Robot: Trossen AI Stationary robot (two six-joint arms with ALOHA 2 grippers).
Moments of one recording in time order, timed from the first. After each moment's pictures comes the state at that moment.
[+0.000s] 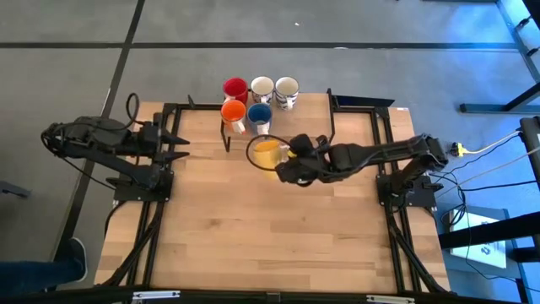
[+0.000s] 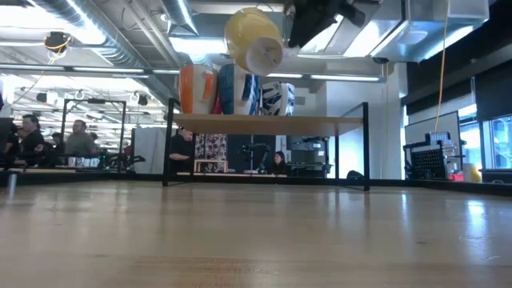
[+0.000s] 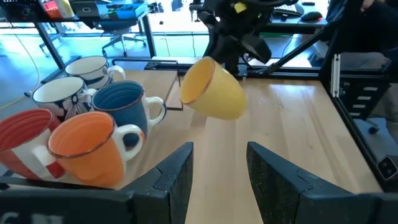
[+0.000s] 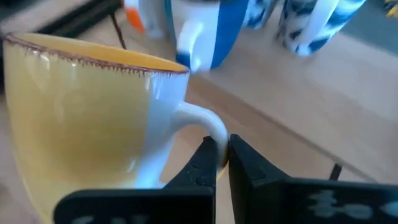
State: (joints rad) left arm -0.26 0.58 1.11 -0.88 -0.40 -0.12; right arm 0.15 1.70 1.63 -0.96 0.71 0.89
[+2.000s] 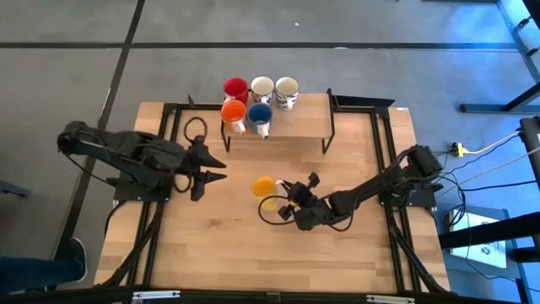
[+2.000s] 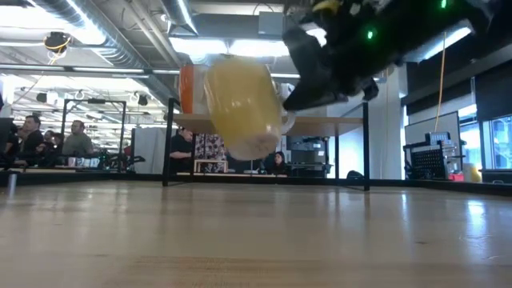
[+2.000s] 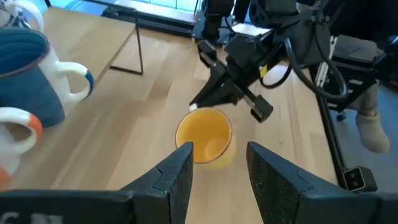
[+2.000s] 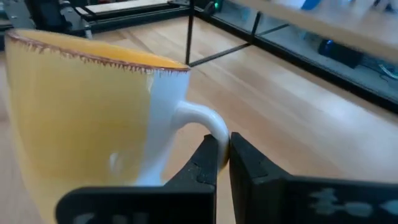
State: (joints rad) left arm -0.26 0.95 1.11 -0.69 -0.30 -0.36; right arm 0.39 1.79 0.96 0.09 0.99 0.60
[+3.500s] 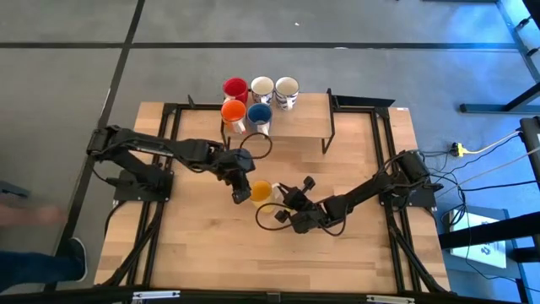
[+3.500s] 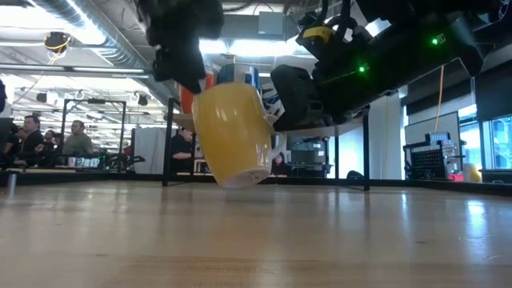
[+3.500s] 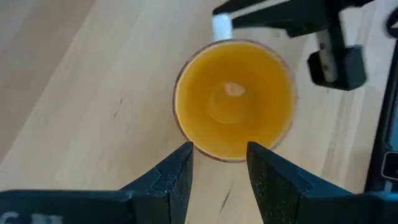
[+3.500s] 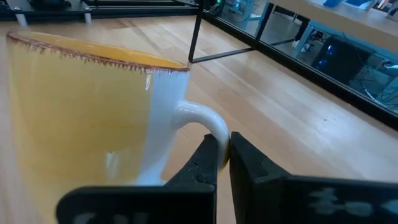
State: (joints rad) left arm -0.03 1.43 1.11 -0.65 0.06 -0.52; right arm 0.39 1.92 0.95 0.29 1.03 0.45
